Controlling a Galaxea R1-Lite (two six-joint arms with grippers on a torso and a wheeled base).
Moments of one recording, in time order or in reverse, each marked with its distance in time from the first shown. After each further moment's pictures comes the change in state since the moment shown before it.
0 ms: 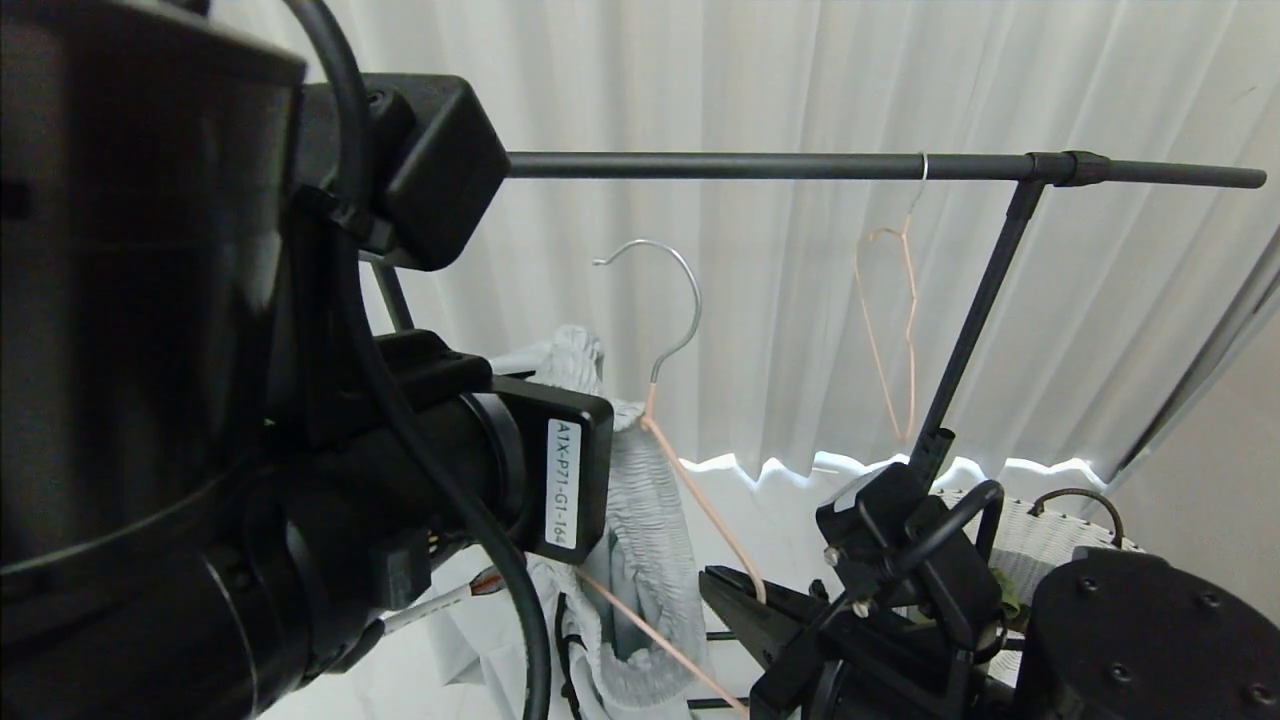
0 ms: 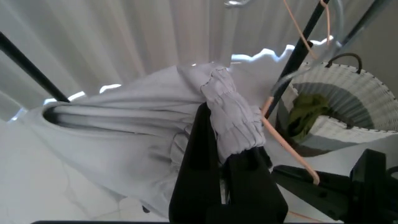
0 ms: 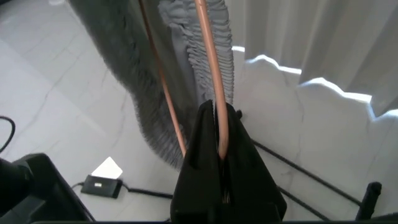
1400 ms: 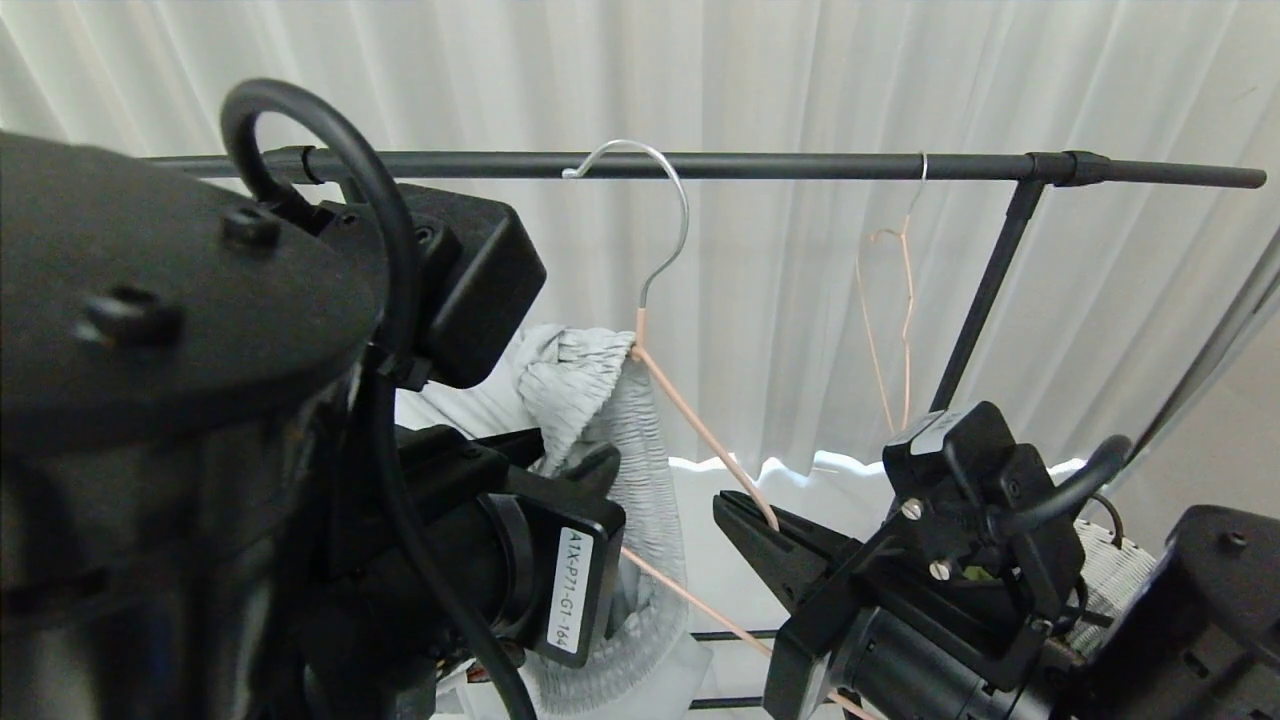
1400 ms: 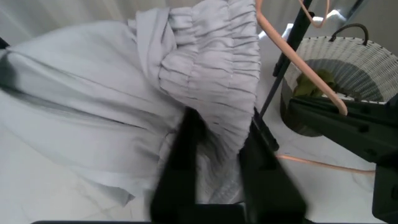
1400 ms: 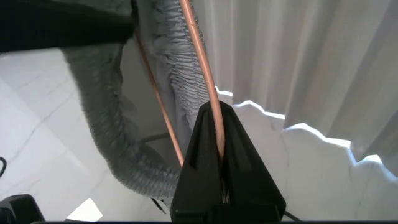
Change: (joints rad) left arm -0.047 -0.010 0.083 -0.001 0.005 -0.002; right arm -0.007 -0.024 0.007 -0.187 -0.027 -0.140
